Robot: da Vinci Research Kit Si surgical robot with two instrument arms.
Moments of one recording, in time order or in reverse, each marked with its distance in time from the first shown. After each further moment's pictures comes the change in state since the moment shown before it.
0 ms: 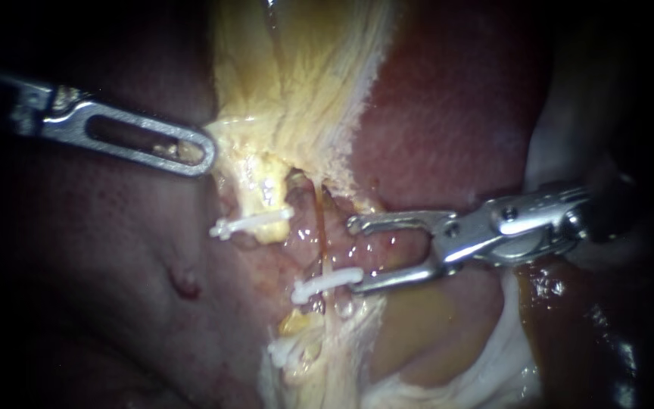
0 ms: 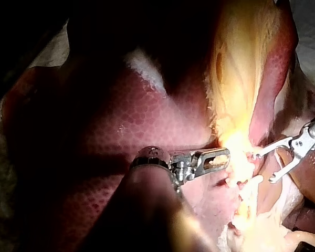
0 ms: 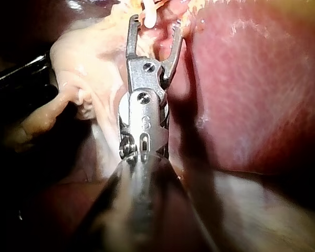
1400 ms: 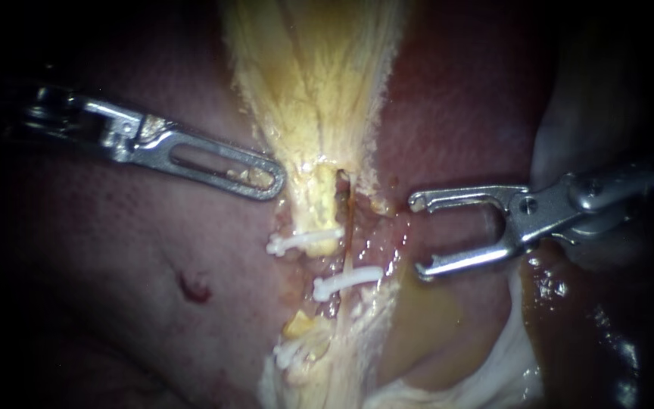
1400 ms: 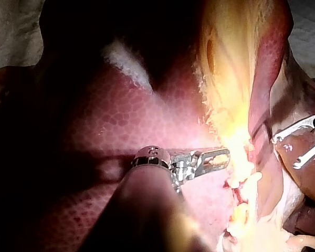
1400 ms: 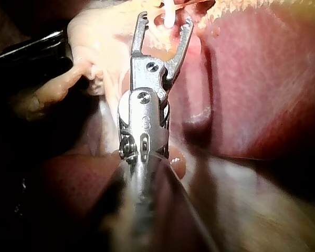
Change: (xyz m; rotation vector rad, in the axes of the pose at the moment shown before) right arm 0.003 -0.001 -0.005 0.004 0.004 -0.026; left arm 0.002 0.003 0.009 0.012 0.037 0.032
